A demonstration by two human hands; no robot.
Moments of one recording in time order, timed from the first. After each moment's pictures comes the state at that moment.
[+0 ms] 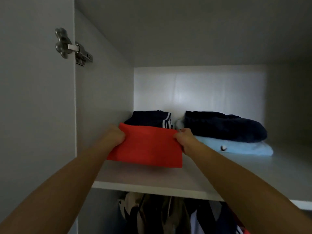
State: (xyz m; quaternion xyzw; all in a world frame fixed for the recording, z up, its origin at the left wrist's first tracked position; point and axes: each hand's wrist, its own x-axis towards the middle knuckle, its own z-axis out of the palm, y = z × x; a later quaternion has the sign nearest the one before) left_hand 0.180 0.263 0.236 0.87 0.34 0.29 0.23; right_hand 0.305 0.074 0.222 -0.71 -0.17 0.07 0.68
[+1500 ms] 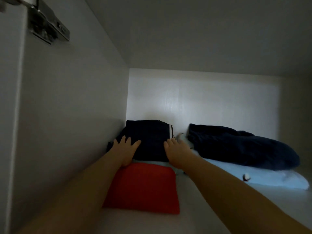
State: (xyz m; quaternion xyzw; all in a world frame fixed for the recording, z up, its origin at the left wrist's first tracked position) left_hand 0.358 0.357 0.212 0.97 0.13 0.12 -0.15; right_hand 0.447 0.166 0.217 -0.87 -0.34 -0.30 -0.20
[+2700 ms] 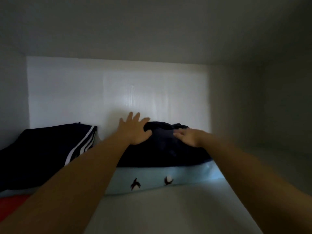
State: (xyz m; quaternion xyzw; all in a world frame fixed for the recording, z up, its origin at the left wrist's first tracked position) left_hand 0.534 0.106 0.284 0.98 0.02 0.20 -0.03; right_hand 0.610 -0.128 0.268 -0.96 -0.19 -0.14 0.13
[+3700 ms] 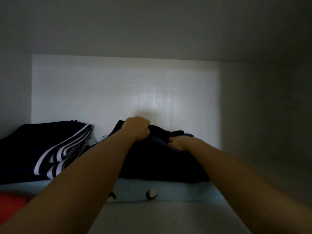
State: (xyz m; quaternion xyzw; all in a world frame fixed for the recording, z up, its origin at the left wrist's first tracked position) left_hand 0.601 0.068 0.301 0.95 0.01 0.27 -0.14; right_hand 0.666 -0.103 0.279 -0.97 -0.25 -0.02 0.00
